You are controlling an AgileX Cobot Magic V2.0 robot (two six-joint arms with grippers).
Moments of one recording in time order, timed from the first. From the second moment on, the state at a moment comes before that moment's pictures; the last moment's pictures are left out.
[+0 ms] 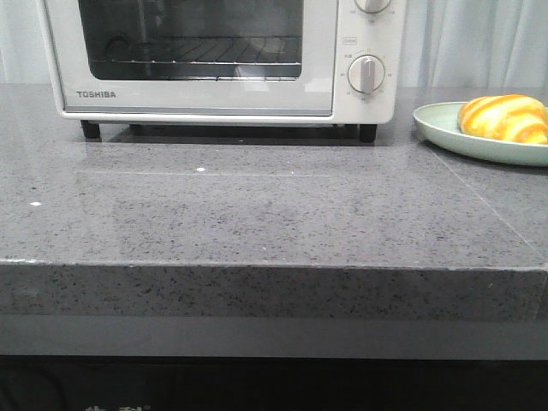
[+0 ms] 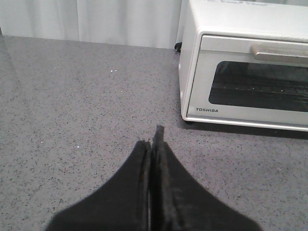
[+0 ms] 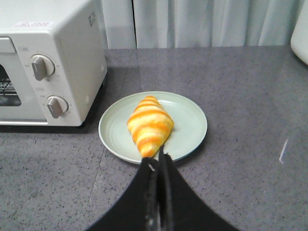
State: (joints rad) left arm -0.01 0.44 -0.75 -0.01 0.67 -0.01; right arm -0.01 0.42 -0.69 0.05 0.60 0.05
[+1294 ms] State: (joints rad) left arm -0.39 0.96 -0.96 -0.30 0.36 0.32; right arm -0.01 0.46 -0.69 0.05 0.66 0.05
